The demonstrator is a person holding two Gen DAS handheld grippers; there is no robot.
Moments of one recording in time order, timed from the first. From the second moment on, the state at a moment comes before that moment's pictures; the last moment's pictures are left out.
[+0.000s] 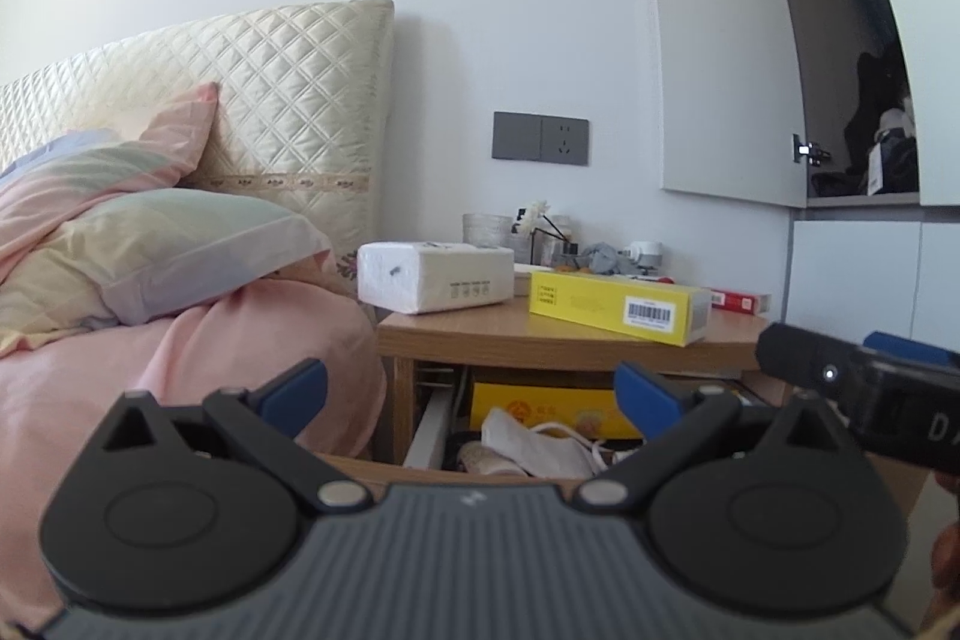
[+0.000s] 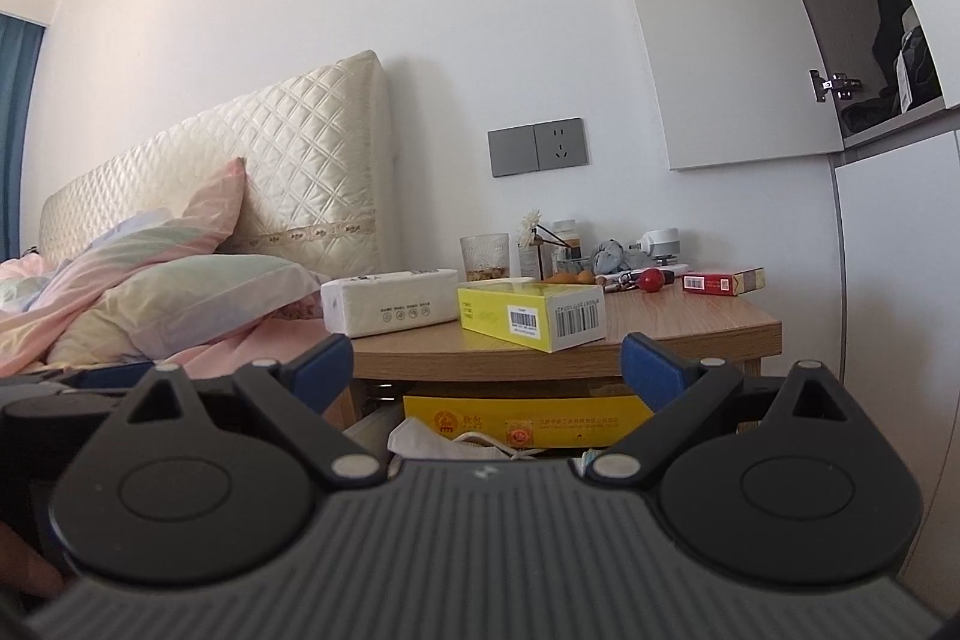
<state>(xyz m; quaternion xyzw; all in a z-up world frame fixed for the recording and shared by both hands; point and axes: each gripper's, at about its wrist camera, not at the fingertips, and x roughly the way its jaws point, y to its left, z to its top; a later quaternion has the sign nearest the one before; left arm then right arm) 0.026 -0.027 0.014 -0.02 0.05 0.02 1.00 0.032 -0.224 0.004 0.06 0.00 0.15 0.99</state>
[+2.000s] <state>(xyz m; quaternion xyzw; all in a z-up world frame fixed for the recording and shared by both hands) -0.004 -0.019 0.018 0.01 0.07 -0.05 1.00 0.291 -0.201 0.097 -0.09 0.26 0.26 0.93</state>
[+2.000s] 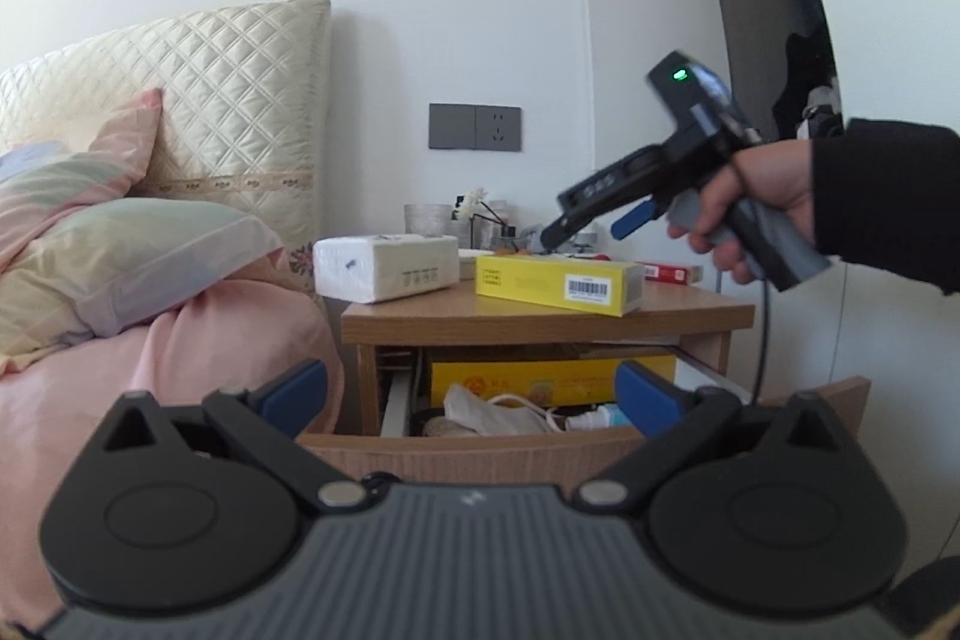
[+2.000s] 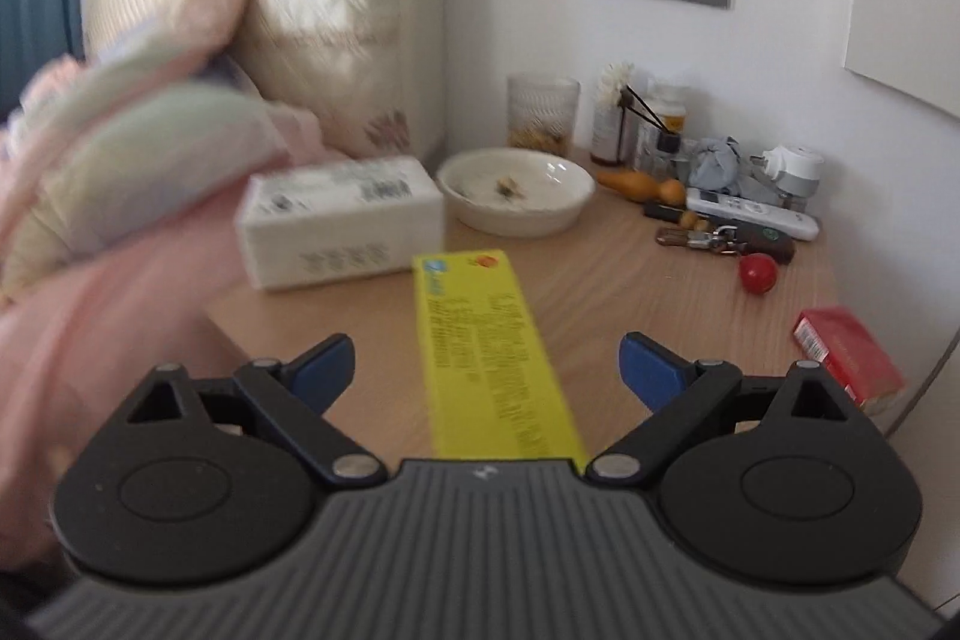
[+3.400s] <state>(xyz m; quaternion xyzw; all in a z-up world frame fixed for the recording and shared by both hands) -0.007 -0.021 0.018 0.01 0.06 -0.06 1.00 0.265 -0.194 0.114 -0.12 0.28 0.30 0.90</state>
